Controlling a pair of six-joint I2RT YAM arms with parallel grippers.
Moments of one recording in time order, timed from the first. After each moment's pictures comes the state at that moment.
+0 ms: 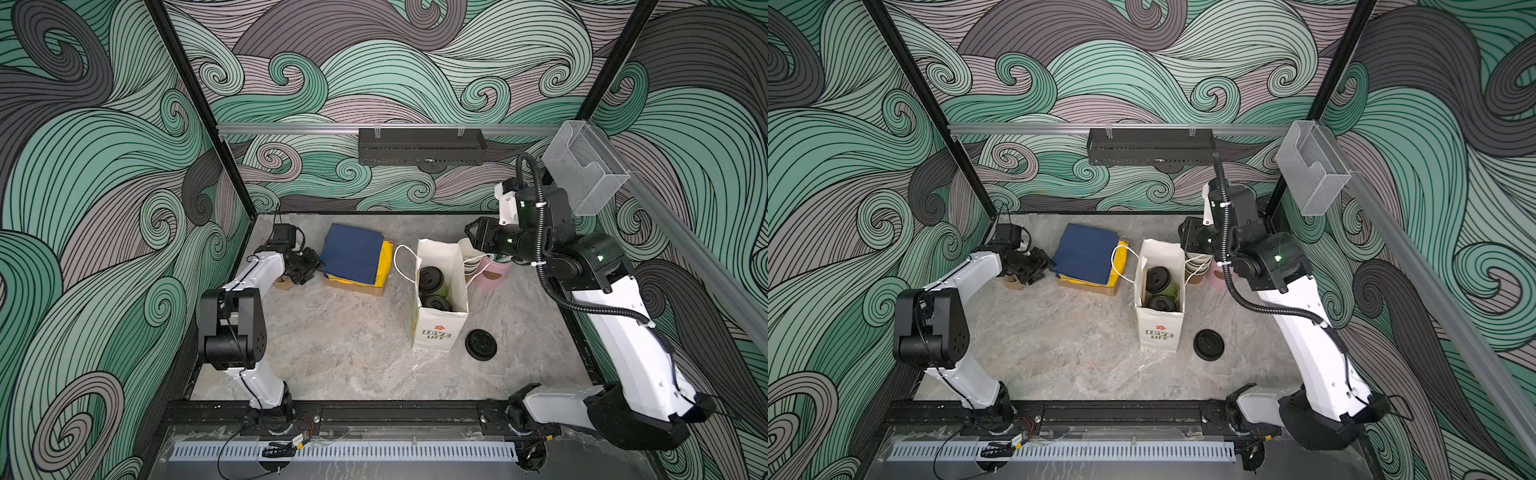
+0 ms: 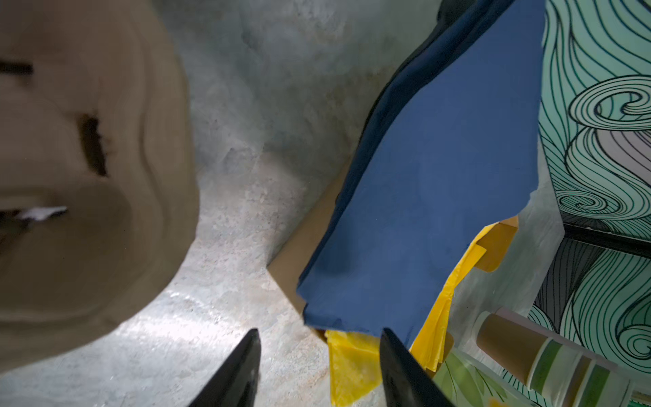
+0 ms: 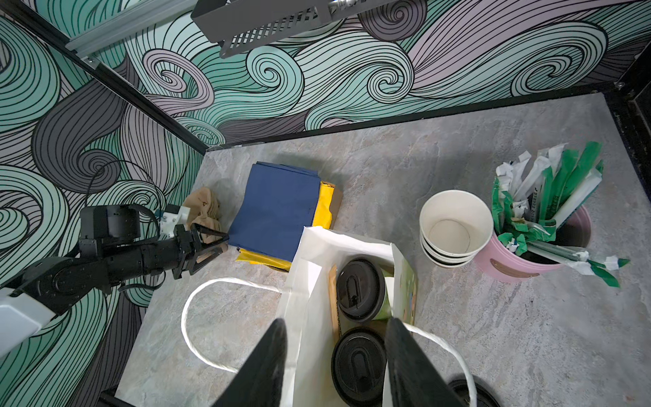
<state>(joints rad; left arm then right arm) 0.03 1.72 1.21 -0.55 0.35 -0.67 0.49 1.32 1.85 -1.14 0.06 0.46</state>
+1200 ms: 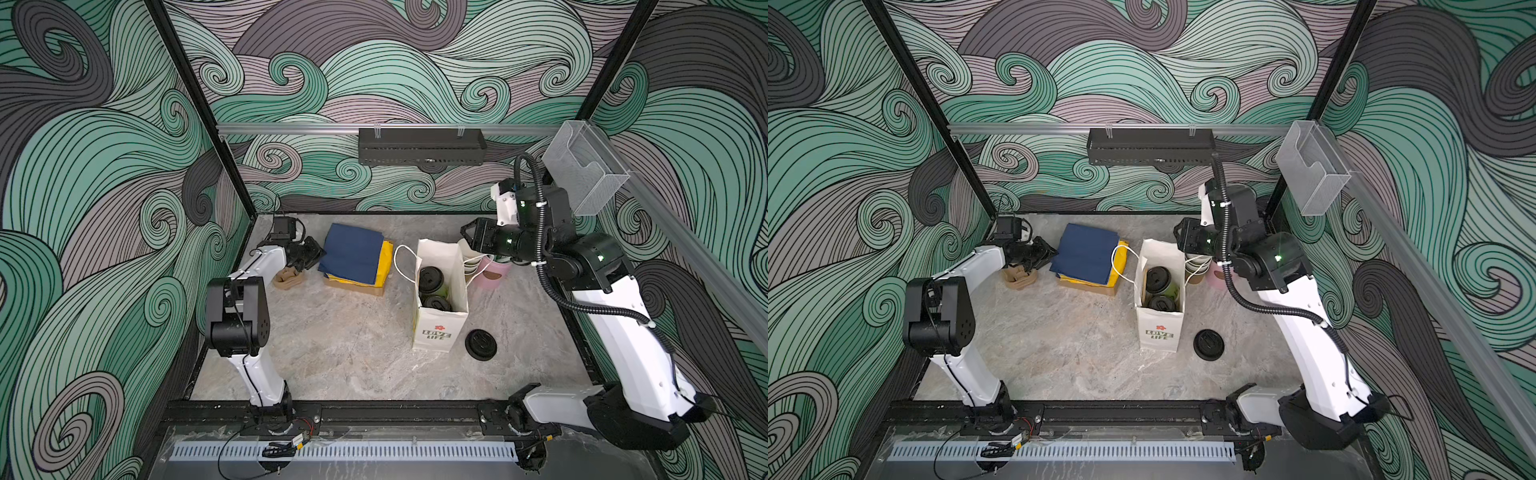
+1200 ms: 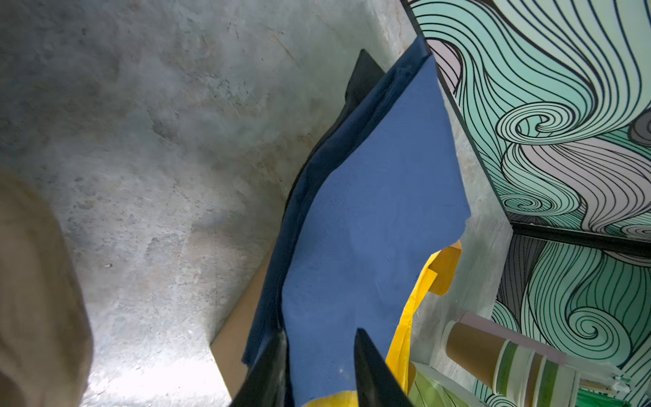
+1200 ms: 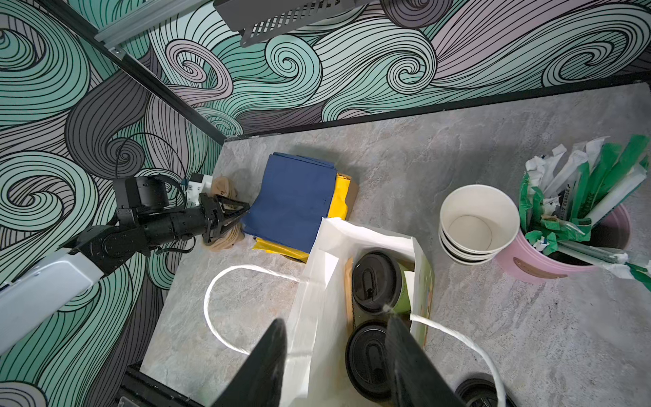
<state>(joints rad) 0.04 1.80 1.28 -0.42 0.43 -0.67 0.49 1.32 1.85 -1.14 -0.01 0.46</state>
